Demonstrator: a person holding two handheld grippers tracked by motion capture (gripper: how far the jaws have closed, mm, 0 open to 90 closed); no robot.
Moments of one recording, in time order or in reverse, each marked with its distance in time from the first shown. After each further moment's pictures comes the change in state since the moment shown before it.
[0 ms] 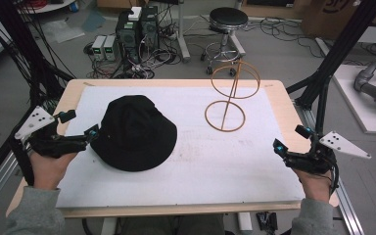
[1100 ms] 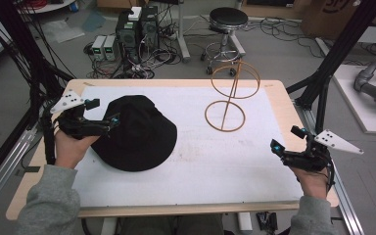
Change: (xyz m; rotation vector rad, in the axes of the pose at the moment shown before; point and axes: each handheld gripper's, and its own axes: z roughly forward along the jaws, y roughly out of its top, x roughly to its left) left arm -0.003 0.015 0.065 0.094 -0.083 0.013; right arm -0.011 -0.011 0.011 0.041 0.032 0.026
